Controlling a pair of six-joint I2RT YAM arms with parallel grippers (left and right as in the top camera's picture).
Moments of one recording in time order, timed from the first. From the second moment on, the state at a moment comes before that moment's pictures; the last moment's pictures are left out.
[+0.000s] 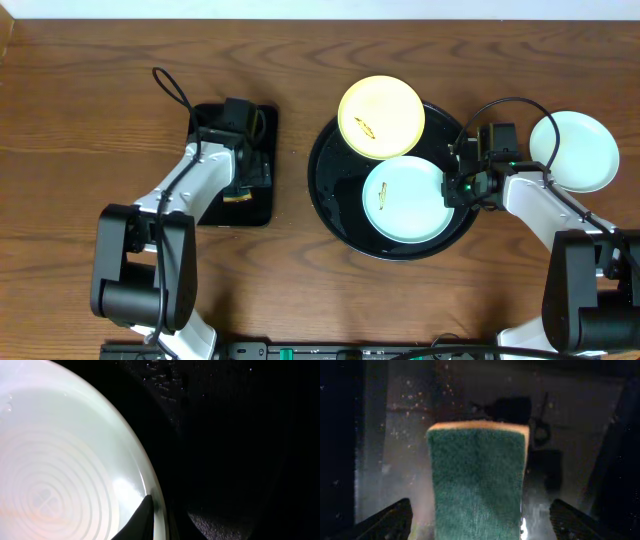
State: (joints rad) left arm -0.17 1.80 1.09 -0.66 -0.18 -0.30; right arm 0.04 1.70 0.88 -0.46 -0.21 0.03
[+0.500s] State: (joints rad) left arm -0.10 1.80 0.97 -0.39 -0.16 -0.31; right arm 0.04 1.70 0.88 -0.46 -0.21 0.03
